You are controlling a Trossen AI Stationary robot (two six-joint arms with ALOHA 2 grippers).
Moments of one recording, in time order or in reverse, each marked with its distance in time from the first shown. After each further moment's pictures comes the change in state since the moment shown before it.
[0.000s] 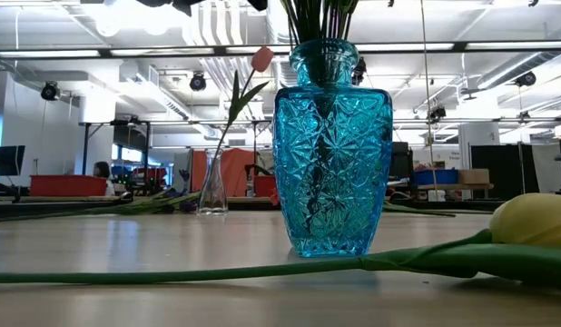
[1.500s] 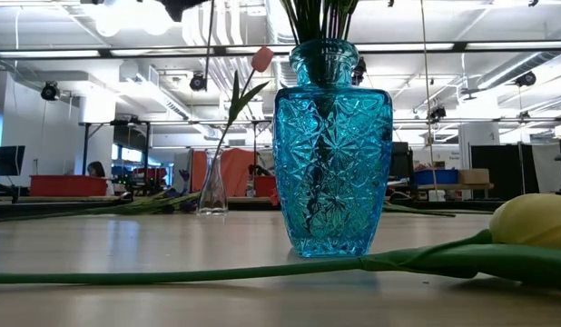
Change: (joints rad) left arm 0.105 -0.515 -0.343 -0.332 -0.387 0.143; right arm -0.019 -0.107 0.006 -0.267 0.217 0.089
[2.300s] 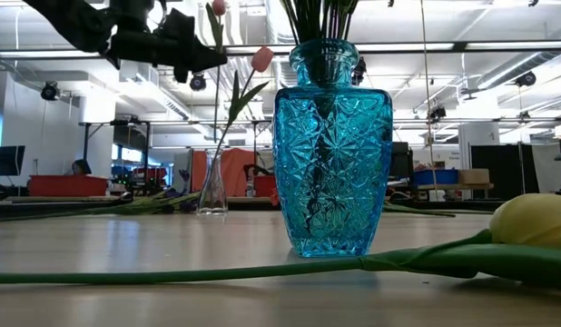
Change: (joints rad) left arm 0.331 0.215 -0.159 0.355 0.211 -0.136; right arm 0.000 0.000 -0.001 -0.031 -0.001 0.005
